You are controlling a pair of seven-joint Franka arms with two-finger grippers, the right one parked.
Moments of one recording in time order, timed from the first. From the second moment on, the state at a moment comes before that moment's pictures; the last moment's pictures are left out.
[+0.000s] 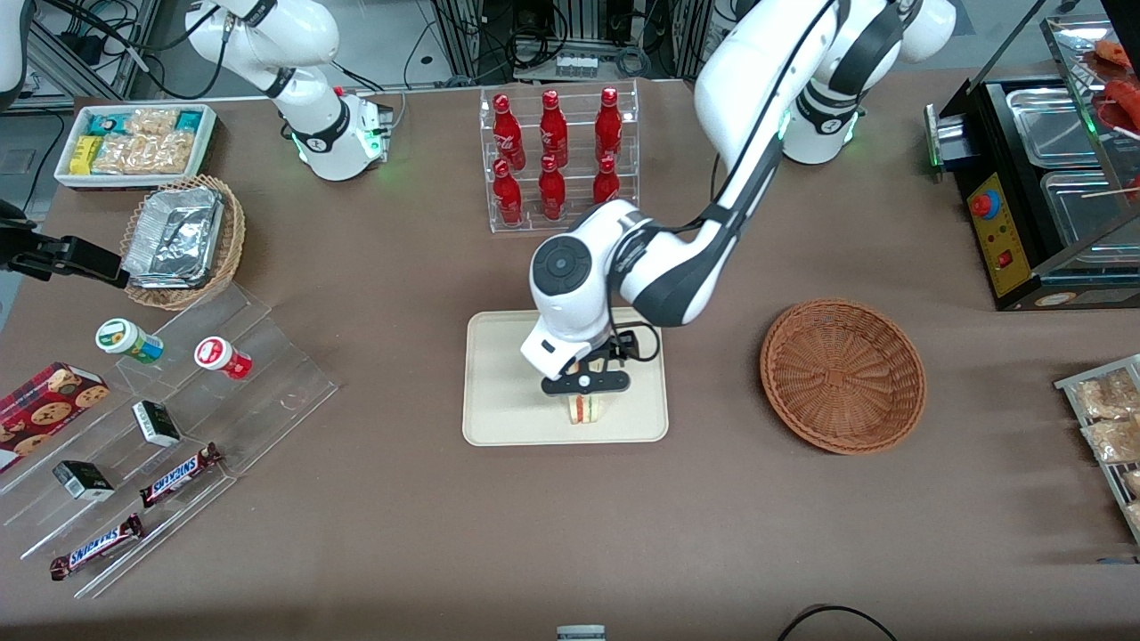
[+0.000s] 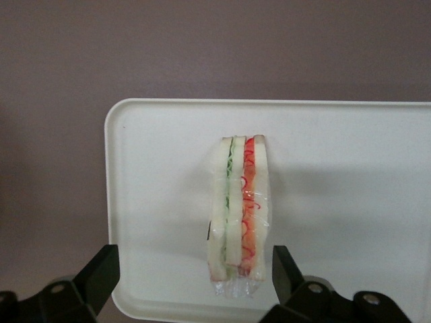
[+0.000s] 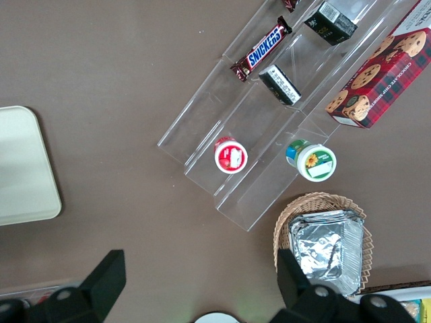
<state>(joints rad) -0.70 0.78 -0.05 -1.14 0.12 1.87 -0.83</state>
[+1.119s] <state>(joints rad) -0.19 0.42 -0.05 -1.23 0.03 1.54 -0.20</state>
